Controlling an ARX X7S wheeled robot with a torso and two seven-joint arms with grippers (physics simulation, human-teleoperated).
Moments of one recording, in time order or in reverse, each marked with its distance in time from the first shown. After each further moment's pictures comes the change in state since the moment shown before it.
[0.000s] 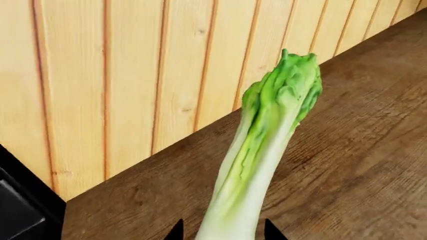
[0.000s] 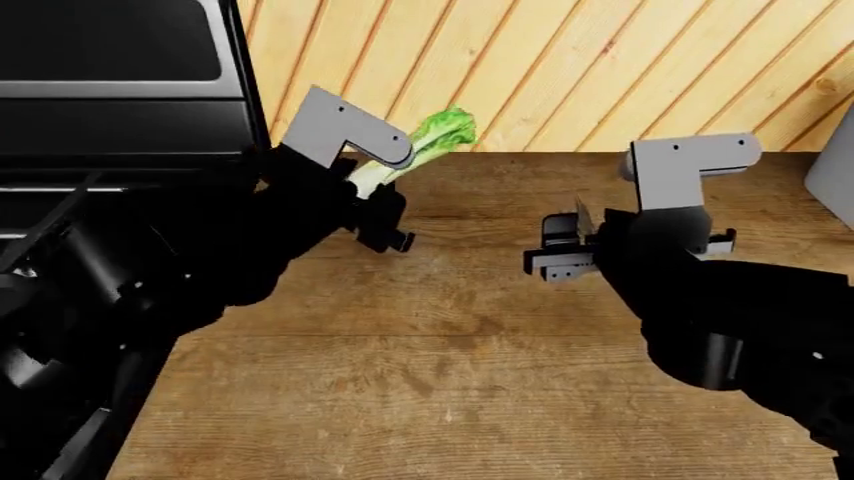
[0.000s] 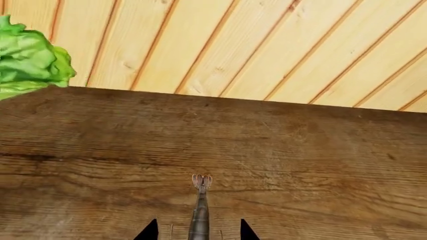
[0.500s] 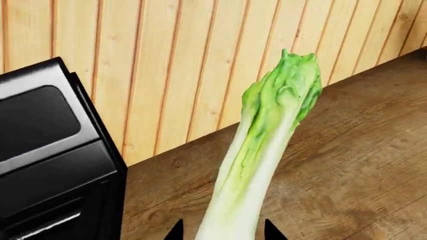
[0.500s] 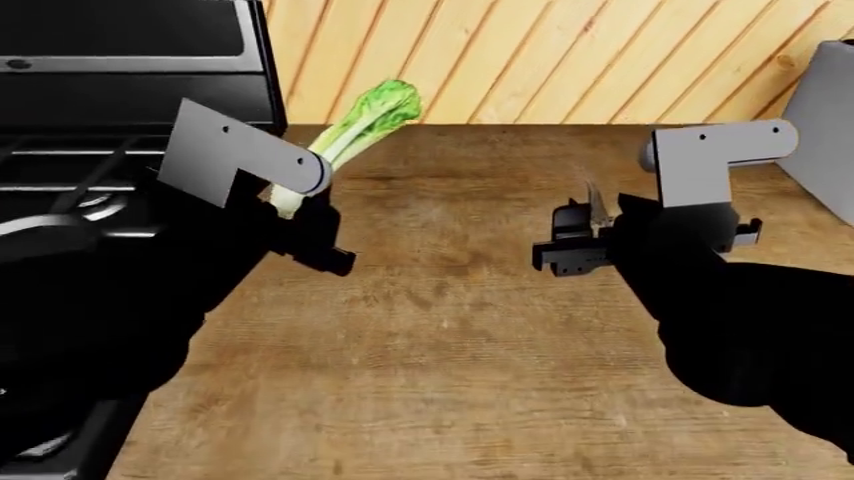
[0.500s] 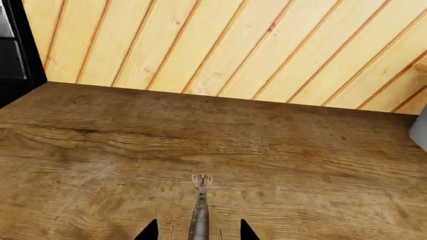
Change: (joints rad) left arm 0.176 -0.261 -0.212 0.444 -0.219 -0.007 -0.278; right arm -0.002 0.046 0.027 -0.106 0.022 -0.008 0.043
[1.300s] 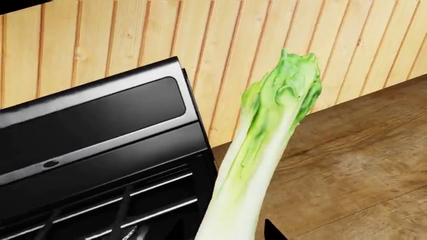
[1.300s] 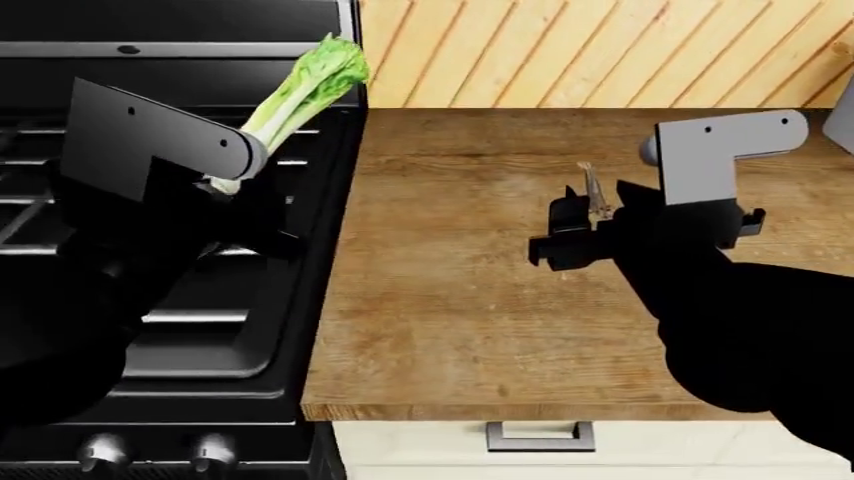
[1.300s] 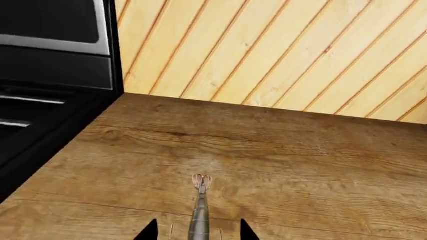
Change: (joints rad) left arm 0.025 -0.123 -0.100 0.105 -0.084 0.020 -0.089; right arm 0.003 0.004 -0.001 -0.049 -0.028 -0.023 -0.006
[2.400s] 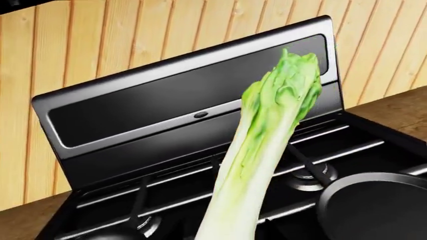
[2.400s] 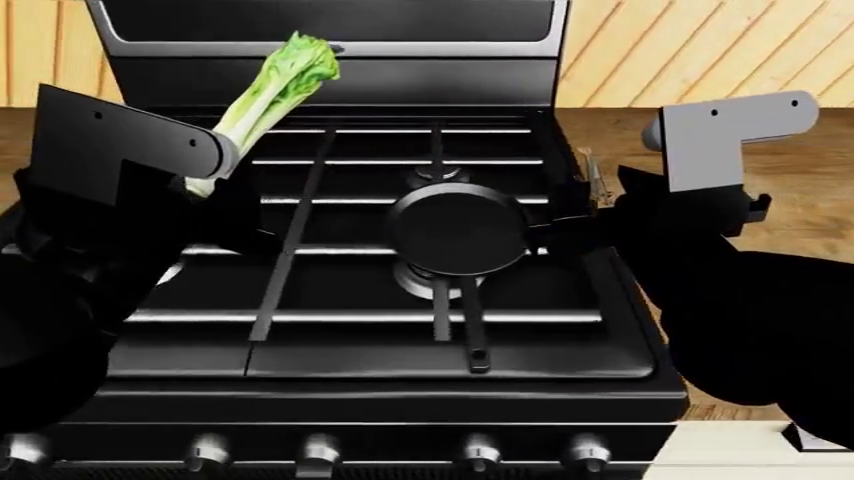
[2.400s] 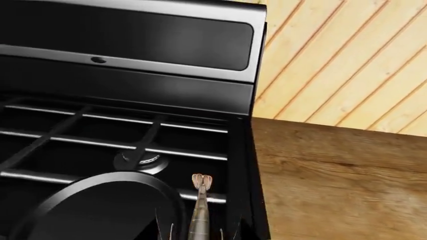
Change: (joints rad) left arm 0.051 -0.045 -0.029 0.000 0.008 0.043 -0.014; right arm 0.041 -0.002 -0.004 -0.009 0.015 0.010 0.013
